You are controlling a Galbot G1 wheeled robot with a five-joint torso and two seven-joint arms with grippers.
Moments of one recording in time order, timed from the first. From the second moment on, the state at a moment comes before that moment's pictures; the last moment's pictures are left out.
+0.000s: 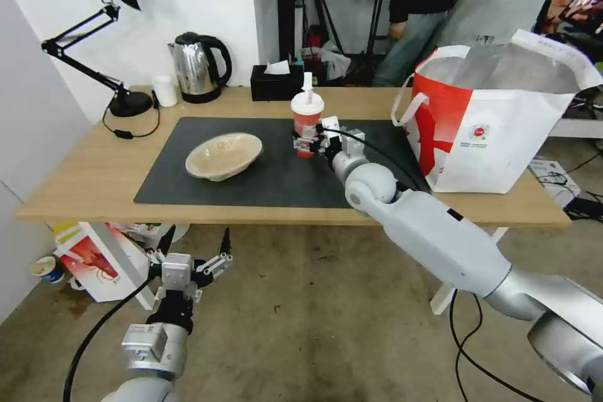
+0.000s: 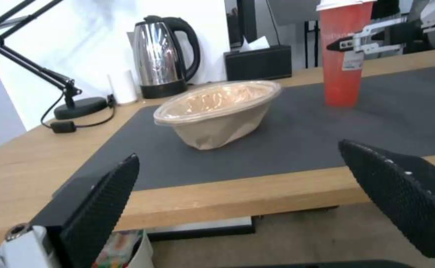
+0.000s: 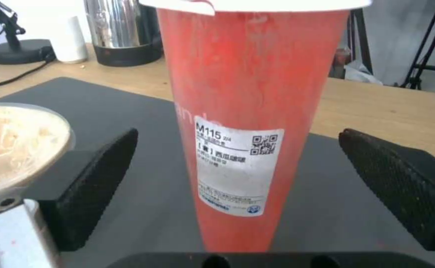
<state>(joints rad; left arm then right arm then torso) 1.80 -1.50 -0.55 -2.30 0.00 0.00 0.00 -0.34 1.12 -0.41 1.45 0.85 -0.18 0.33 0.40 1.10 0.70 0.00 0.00</state>
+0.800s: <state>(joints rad) 1.80 -1.50 -0.55 -2.30 0.00 0.00 0.00 -0.35 1.11 -0.40 1.45 0.85 -0.18 0.32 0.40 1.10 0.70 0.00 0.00</state>
